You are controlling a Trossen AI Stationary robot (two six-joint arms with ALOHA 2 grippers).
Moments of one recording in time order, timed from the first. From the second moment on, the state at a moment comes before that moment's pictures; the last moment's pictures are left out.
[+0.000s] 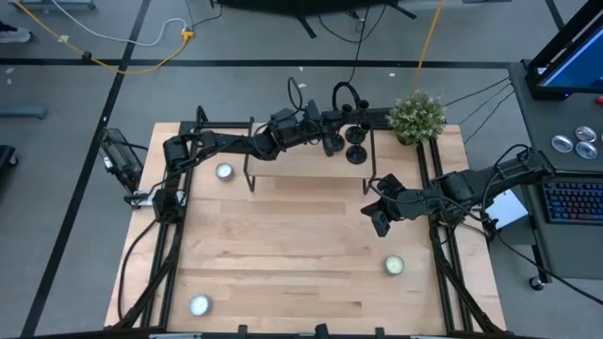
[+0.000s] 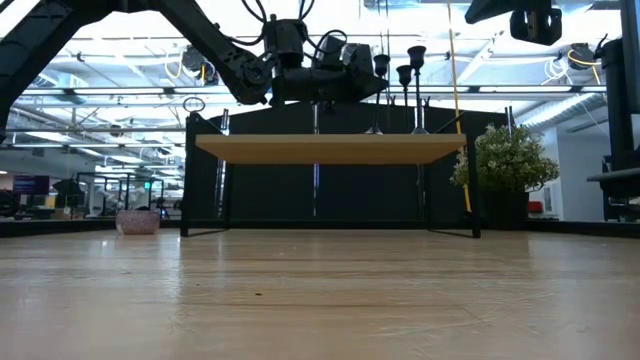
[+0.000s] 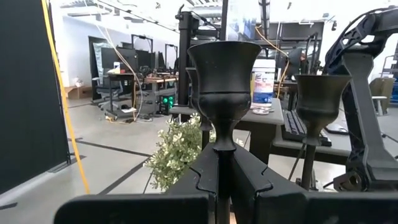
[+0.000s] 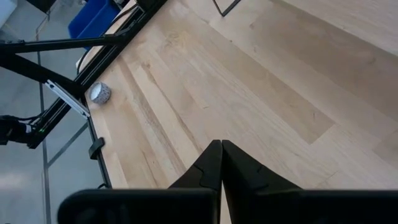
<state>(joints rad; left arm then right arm) 0.40 2.04 1.36 0.86 0.13 -0.04 0.34 1.03 1.02 -0.70 0.31 1.03</state>
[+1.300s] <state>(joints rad) 0.40 2.02 1.36 0.61 0.13 -0.06 0.34 1.03 1.02 -0.68 0.31 1.01</state>
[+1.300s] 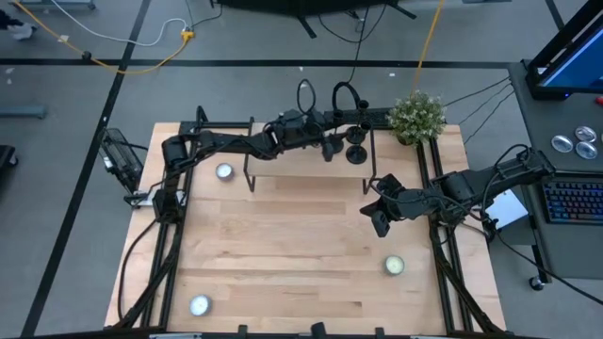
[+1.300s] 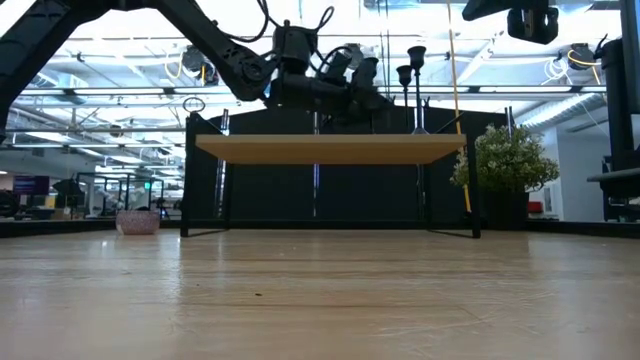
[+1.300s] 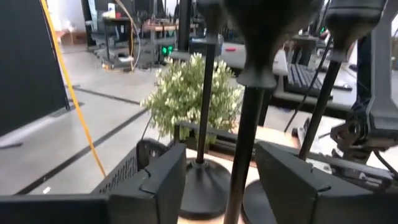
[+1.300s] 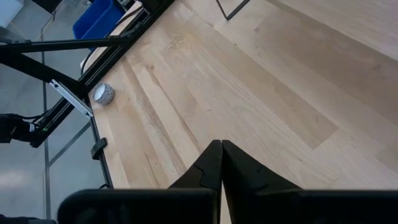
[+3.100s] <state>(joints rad) 0.40 1.84 1.36 -0.06 0.00 0.00 0.34 1.03 1.02 -0.67 0.31 0.96</state>
